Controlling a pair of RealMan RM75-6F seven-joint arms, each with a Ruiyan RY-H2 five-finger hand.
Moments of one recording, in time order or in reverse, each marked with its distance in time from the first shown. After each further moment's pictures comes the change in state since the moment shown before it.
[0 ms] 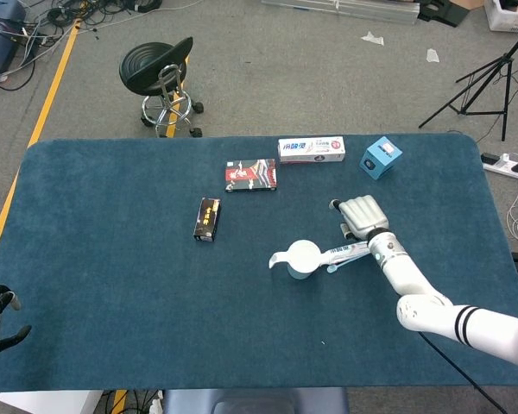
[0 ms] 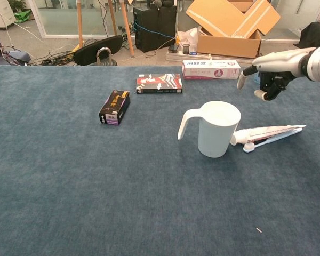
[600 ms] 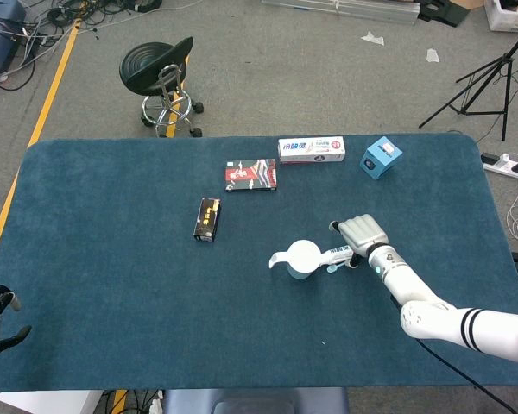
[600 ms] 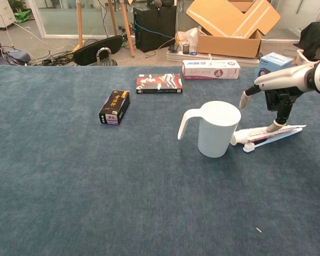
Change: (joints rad) left arm 0.002 0.002 0.001 -0.004 -0.001 -0.001 0.003; right arm 0.077 0.075 -0.116 -0.136 0.129 -0.042 -0.021
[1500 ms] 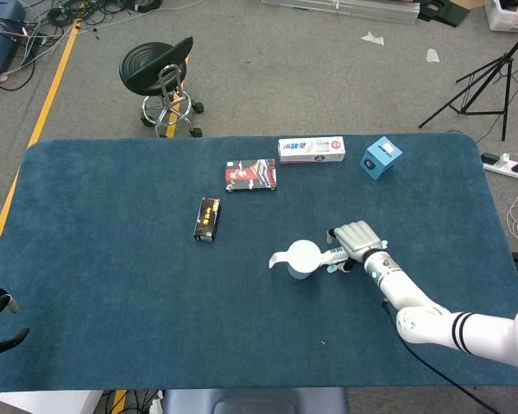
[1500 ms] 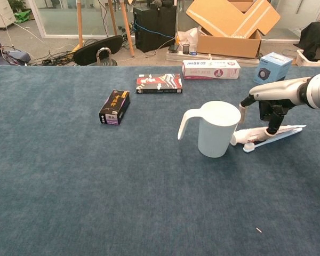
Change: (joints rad) left arm 0.011 -0.005 0.002 0.012 -0.009 0.005 -0.015; right arm -0.035 -0.091 -0.014 0.093 -0.103 0.007 0.138
